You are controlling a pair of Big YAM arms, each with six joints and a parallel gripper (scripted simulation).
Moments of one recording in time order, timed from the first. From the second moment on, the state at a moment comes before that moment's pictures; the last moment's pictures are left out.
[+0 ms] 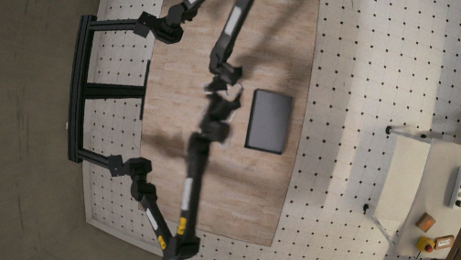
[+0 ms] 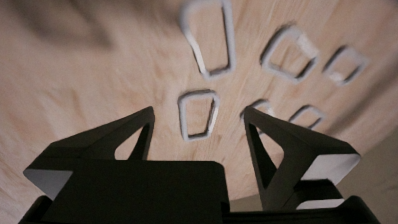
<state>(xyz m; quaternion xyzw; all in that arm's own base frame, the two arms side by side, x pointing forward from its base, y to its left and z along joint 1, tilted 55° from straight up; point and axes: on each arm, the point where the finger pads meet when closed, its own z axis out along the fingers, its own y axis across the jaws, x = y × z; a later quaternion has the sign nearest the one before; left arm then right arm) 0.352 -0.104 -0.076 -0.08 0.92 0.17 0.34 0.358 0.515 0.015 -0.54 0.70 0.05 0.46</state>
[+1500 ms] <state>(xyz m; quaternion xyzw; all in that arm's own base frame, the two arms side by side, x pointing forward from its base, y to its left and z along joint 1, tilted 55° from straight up) 0.345 -0.082 -0.172 -0.12 0.88 0.28 0.36 0.151 0.236 -0.062 -0.62 0.61 -0.16 0.47</state>
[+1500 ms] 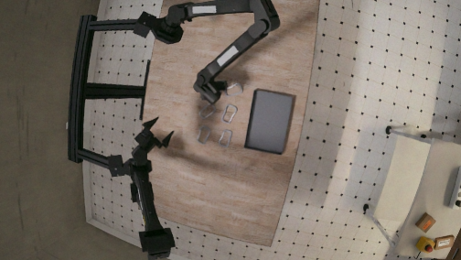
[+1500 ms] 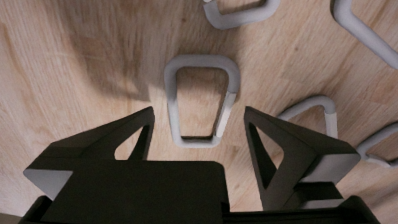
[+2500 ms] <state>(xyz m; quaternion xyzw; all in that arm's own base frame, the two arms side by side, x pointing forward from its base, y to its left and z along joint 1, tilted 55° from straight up) 0.351 -0.076 -0.179 -0.11 0.88 0.28 0.36 0.151 0.236 -0.062 -0.62 0.61 -0.16 0.47</state>
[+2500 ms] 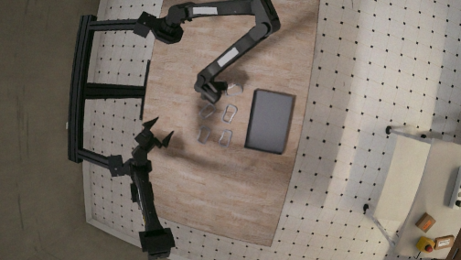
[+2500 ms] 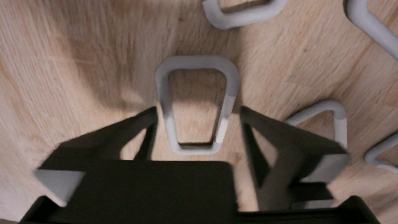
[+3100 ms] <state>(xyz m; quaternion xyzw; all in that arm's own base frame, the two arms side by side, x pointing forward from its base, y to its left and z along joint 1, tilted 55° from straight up) 0.366 -0.134 -0.168 -0.07 0.89 0.24 0.39 0.151 0.236 -0.062 -0.62 0.61 -0.16 0.47</state>
